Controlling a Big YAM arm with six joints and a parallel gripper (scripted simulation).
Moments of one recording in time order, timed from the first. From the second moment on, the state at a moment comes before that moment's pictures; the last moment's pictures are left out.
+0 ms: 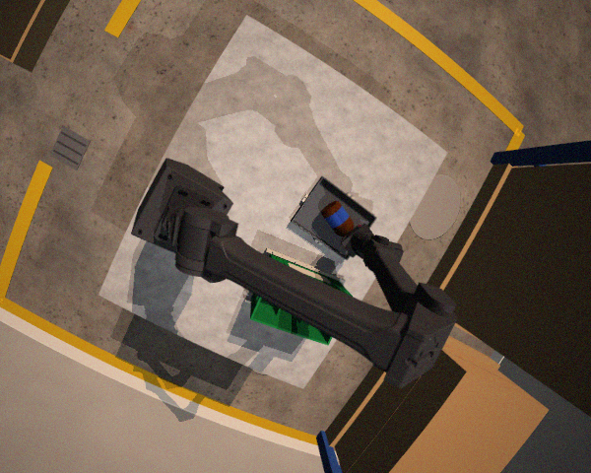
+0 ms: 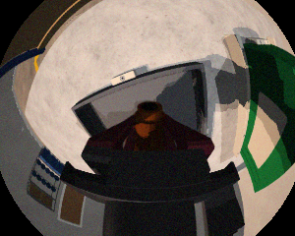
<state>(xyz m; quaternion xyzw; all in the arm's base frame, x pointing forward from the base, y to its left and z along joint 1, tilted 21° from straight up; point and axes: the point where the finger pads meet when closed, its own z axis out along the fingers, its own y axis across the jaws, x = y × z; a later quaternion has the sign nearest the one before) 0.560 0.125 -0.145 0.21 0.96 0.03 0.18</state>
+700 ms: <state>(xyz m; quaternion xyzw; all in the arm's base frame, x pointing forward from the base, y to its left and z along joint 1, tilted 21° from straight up) 0.560 0.125 -0.145 0.21 0.96 0.03 0.18</state>
